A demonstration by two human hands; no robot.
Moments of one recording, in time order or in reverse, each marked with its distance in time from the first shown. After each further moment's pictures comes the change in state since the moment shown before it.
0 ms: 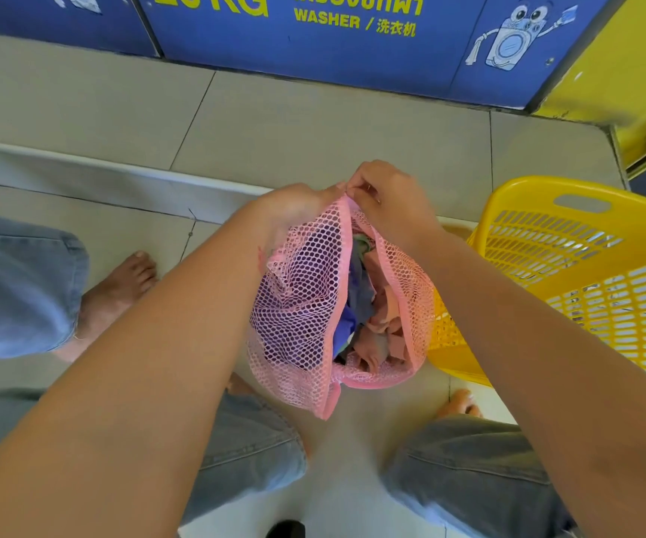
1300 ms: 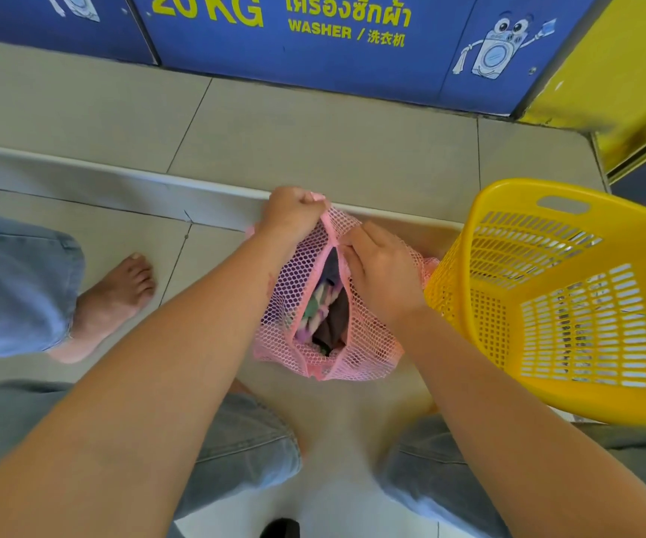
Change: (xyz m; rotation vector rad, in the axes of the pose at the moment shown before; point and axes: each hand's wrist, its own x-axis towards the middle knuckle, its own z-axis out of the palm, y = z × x) left_hand 0.003 -0.023 0.024 -0.243 0.380 0.183; right_hand -0.083 -0.037 0.015 -0.175 0.148 -0.087
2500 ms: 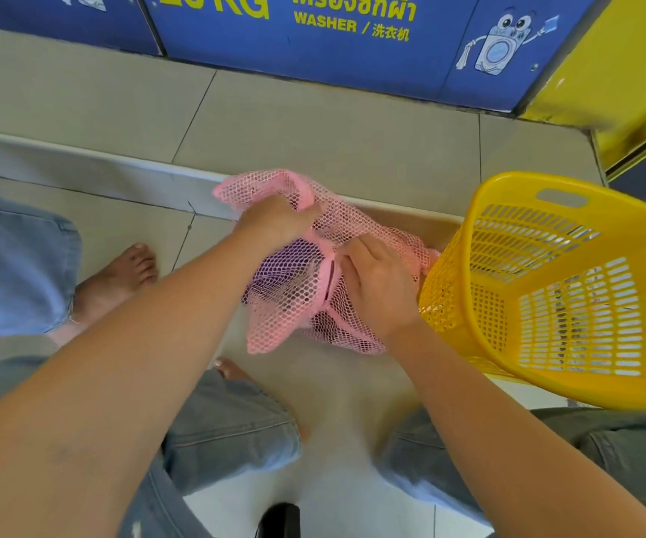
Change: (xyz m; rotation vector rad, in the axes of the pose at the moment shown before) left_hand -0.031 0.000 -0.033 0.583 -0.158 -0.009; right_hand -0.027 -0.019 0.006 0.011 0.008 0.028
